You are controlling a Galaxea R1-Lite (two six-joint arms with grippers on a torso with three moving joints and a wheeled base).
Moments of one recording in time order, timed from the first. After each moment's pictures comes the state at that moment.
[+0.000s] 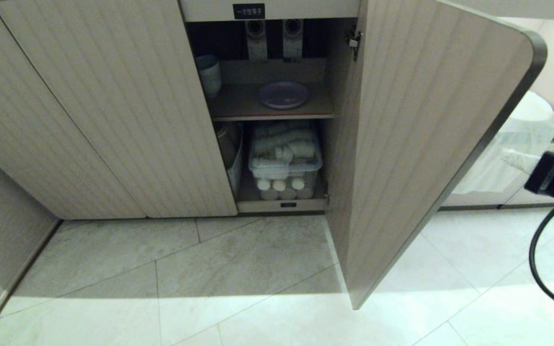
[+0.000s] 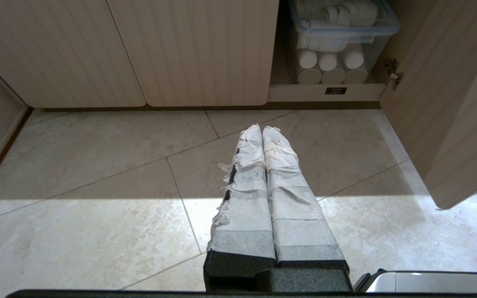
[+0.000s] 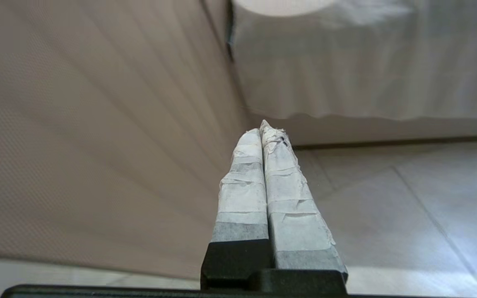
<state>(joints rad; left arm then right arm) 0.00 0.00 0.00 0.00 0.00 -0.02 0.00 1.31 -0.67 -0.60 0.20 0.22</state>
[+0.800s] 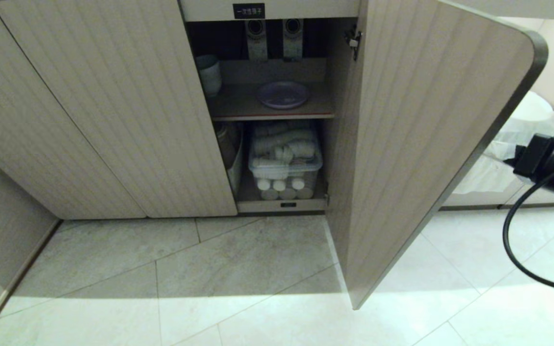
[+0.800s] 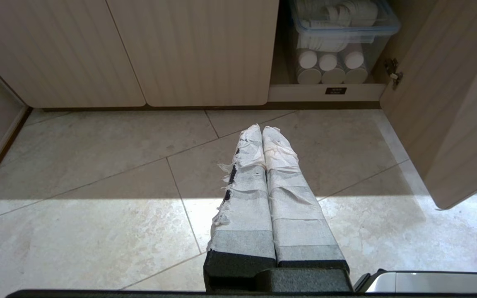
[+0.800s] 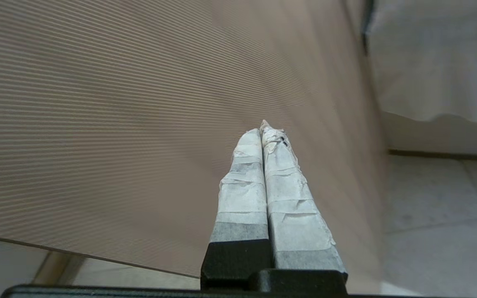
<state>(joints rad) 0.00 0.00 0.00 0.00 0.00 -0.02 -0.02 1.42 -0.73 -0.73 0.59 0.43</state>
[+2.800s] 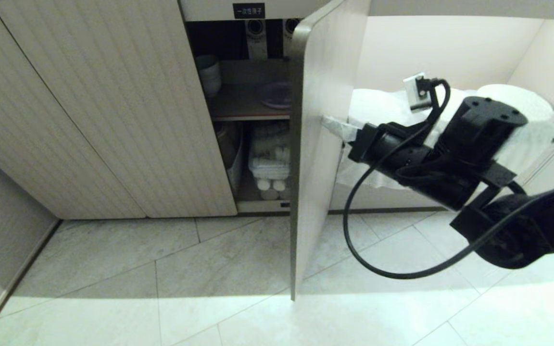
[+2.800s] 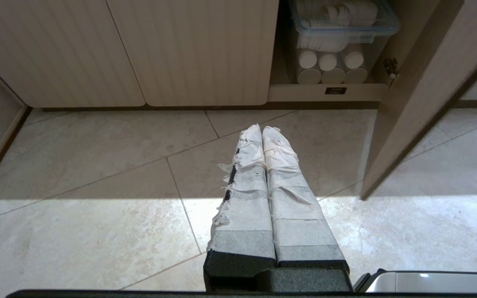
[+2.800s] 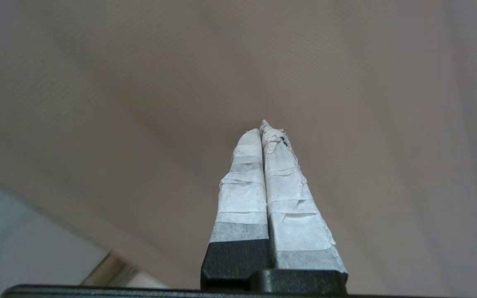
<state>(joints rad) 0.00 0.00 0.00 0.00 0.00 -0.02 0.54 1.86 -1.02 -1.14 0.29 0.46</state>
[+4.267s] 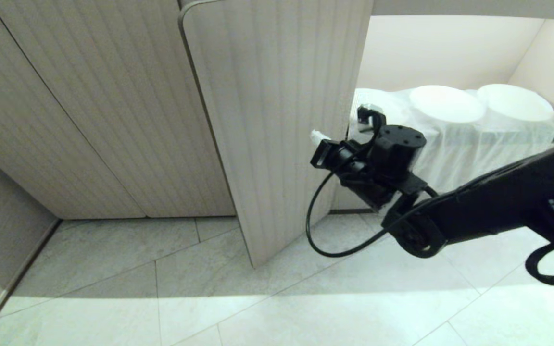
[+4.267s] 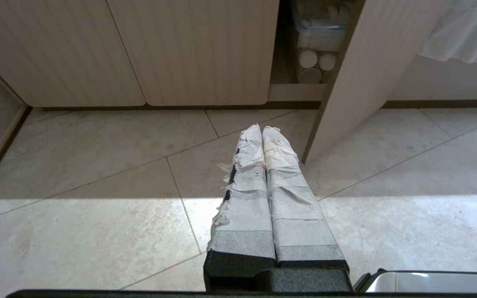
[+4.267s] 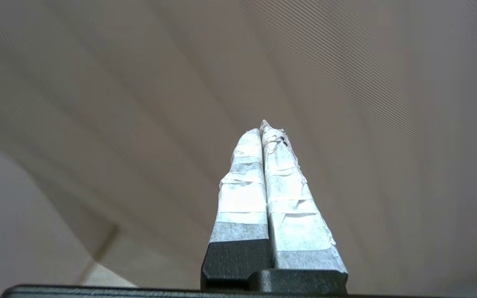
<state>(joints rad) 0.00 0.00 0.00 0.00 0.00 -0.02 0.58 2.11 -1.20 -1.14 -0.07 0.34</state>
